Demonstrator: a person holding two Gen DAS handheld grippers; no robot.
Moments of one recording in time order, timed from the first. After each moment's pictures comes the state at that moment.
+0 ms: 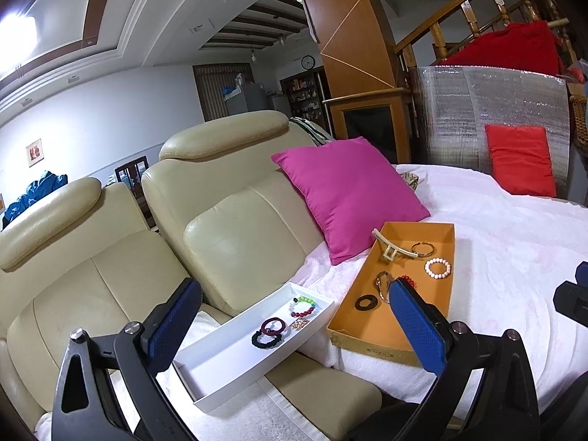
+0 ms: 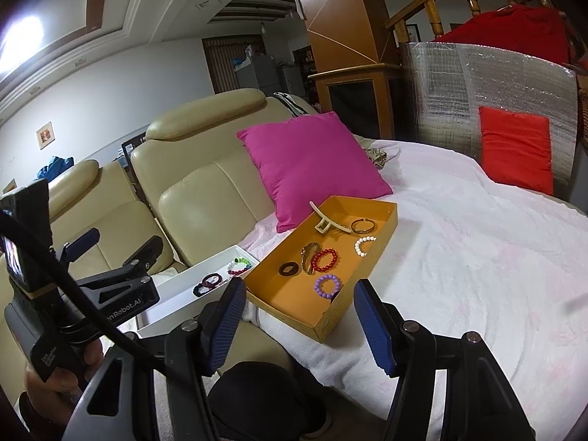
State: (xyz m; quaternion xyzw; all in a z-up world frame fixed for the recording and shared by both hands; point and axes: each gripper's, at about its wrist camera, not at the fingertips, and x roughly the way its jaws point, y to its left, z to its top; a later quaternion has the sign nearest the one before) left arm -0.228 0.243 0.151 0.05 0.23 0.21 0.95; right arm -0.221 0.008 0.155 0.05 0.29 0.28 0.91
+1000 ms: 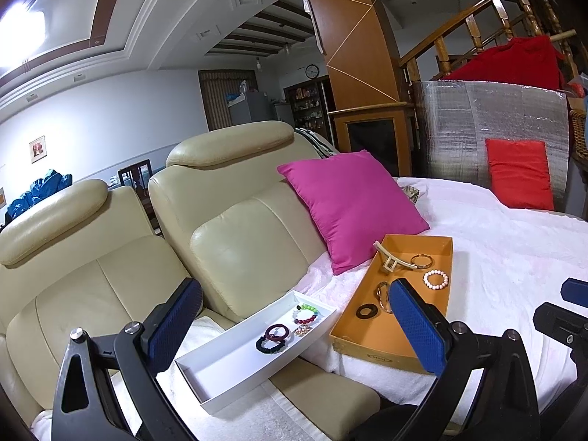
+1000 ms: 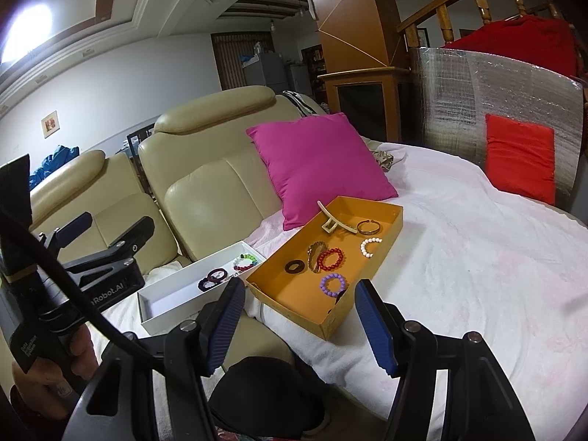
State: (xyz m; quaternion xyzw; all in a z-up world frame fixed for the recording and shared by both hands) left arm -0.246 0.247 0.168 0.04 0.22 0.22 0.95; right arm -0.231 0.019 0.160 0.03 0.29 0.28 0.91
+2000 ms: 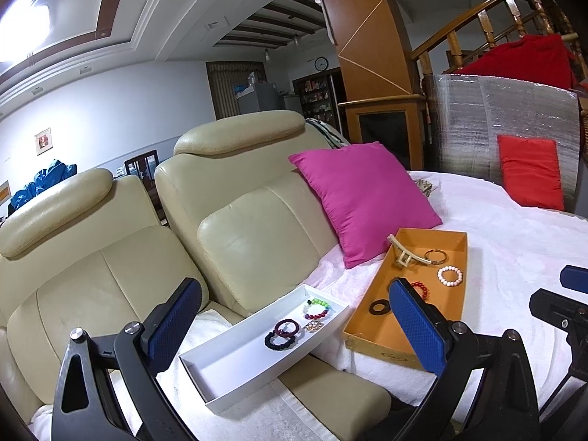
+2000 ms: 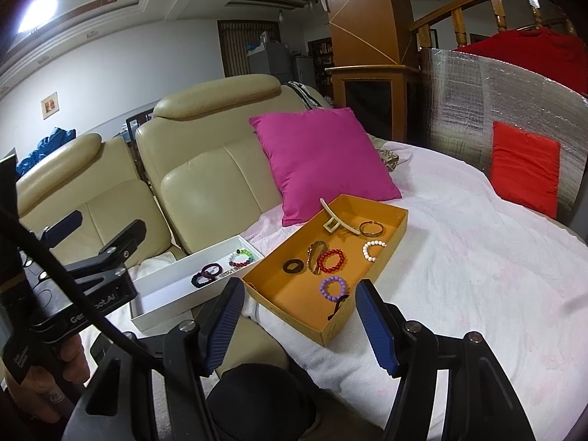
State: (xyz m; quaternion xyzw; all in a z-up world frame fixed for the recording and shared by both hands) left arm -0.233 0.274 0.156 0.04 0.23 0.23 0.94; right arm -0.209 0.049 0.160 -0.01 0.31 0.28 0.91
